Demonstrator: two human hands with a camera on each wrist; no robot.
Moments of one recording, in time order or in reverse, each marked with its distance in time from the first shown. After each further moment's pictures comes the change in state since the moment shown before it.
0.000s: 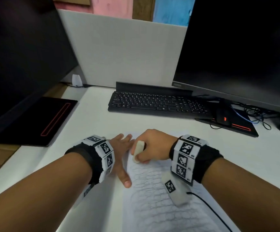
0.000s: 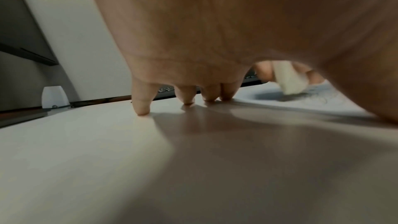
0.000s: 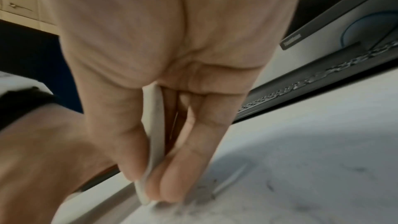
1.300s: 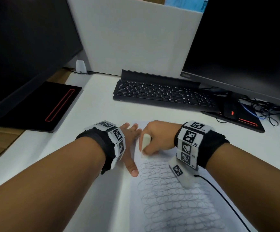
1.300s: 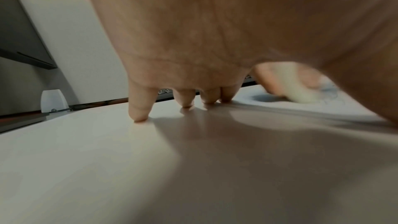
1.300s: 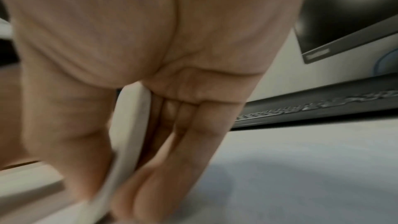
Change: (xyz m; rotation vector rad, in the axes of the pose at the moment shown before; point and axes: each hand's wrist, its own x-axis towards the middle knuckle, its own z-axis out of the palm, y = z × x) left_hand -0.009 0.010 -0.006 0.032 0.016 0.007; right_hand 0.009 -0.011 -0.001 -0.215 -0.146 0.025
